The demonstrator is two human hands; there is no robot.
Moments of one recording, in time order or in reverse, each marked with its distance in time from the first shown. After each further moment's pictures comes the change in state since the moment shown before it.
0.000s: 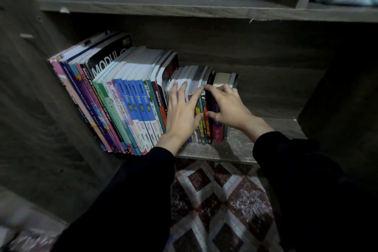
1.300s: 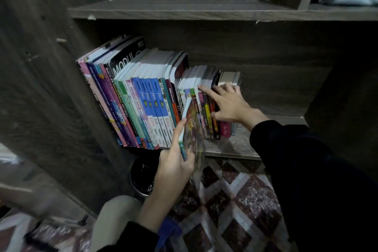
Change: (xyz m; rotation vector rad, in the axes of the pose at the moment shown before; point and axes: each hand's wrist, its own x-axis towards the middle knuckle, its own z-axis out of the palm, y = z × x) left_hand -0.135 0.004 -0.050 -0.608 -0.030 -0.370; right_hand 0.007 -0.015 0.003 -0.261 -0.155 -0.038
